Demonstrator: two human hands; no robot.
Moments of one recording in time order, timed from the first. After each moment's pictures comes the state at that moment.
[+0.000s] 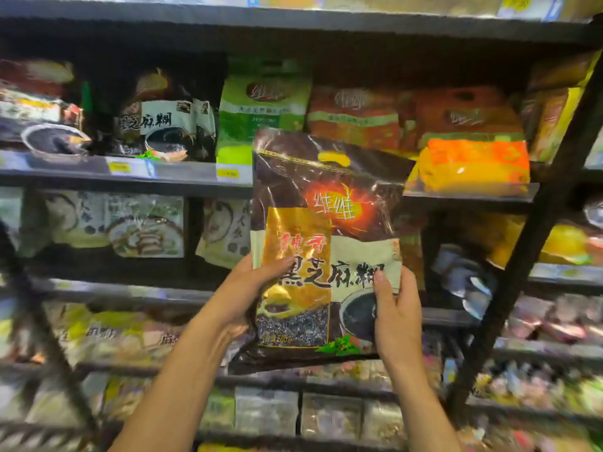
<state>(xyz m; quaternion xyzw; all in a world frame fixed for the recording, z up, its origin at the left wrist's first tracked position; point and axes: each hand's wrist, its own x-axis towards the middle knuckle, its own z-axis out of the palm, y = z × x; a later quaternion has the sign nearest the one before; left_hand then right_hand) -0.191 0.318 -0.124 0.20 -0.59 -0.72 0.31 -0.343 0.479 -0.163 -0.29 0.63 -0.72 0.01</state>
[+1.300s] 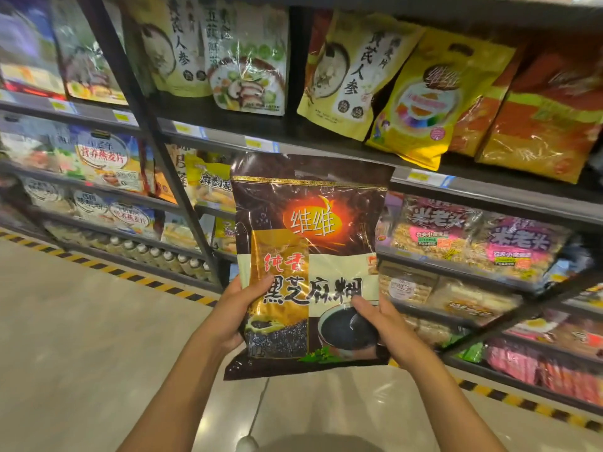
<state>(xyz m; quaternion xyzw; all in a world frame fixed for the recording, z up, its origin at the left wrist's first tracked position) 0.071 0.301 -0.351 0.41 -0.40 -0.77 0.28 -0.150 0.450 -0.334 -0.30 0.66 -0.47 0.50</state>
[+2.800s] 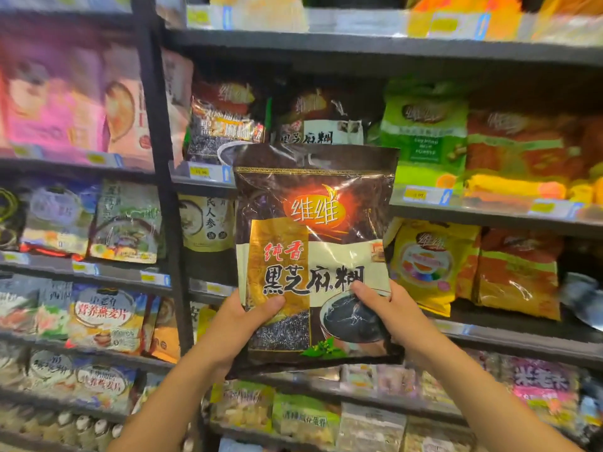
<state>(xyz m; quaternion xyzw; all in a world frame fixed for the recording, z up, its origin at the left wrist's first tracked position) 0.120 0.104 -0.172 0.25 -0.63 -0.65 0.35 -0.099 0.252 -0.133 -0.43 0.64 -0.58 0.27</state>
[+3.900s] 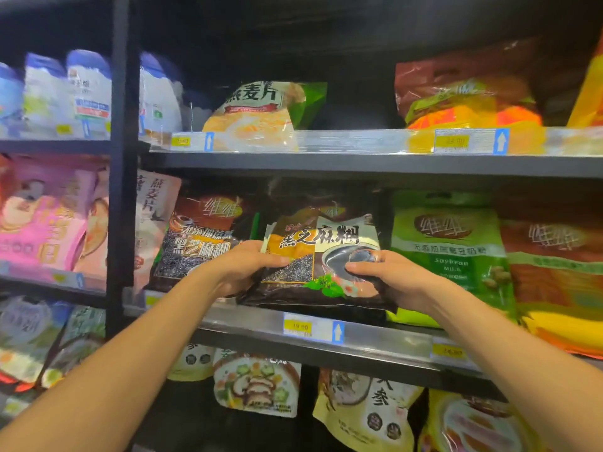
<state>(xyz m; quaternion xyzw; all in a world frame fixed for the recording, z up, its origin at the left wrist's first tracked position) -0.053 -0.122 0.075 0.27 -0.76 -0.50 0.31 -0.301 0.032 0.071 -0.53 0.56 -0.55 0.33</state>
